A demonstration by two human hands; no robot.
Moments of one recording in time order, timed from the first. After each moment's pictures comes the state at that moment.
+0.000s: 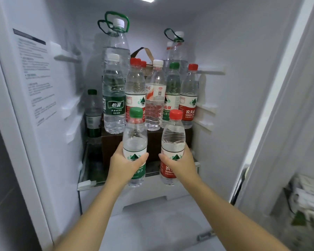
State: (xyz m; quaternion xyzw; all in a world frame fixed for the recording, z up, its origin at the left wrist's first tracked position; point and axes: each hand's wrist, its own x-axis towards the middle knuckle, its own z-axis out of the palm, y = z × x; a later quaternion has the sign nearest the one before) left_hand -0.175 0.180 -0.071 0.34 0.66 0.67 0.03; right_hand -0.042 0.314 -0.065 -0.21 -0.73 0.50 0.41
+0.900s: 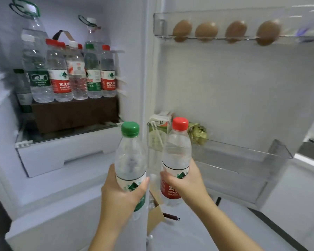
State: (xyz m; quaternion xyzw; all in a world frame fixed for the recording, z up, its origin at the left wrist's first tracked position) left_hand 0.200 0.072 -0.107 0.40 0.60 0.68 0.10; right_hand 0.342 0.182 -0.087 -0.25 -0.71 0.48 0.45
